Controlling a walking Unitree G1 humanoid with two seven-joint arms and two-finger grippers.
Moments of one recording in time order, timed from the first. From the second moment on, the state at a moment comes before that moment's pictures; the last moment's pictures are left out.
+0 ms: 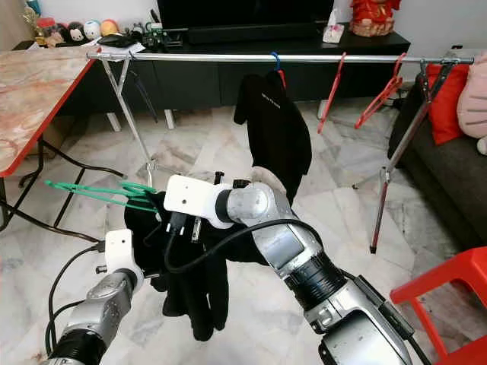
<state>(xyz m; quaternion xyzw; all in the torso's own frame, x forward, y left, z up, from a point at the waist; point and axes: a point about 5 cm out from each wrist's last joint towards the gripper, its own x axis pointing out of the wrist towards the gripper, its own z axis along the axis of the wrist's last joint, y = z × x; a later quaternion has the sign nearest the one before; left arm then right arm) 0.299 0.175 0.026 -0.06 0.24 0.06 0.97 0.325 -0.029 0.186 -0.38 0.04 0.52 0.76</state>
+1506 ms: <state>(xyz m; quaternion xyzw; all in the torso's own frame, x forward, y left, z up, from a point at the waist) 0.294 0.174 0.028 0.02 0.22 0.00 0.98 0.337 -0.136 0.139 -0.55 0.07 0.55 0.63</state>
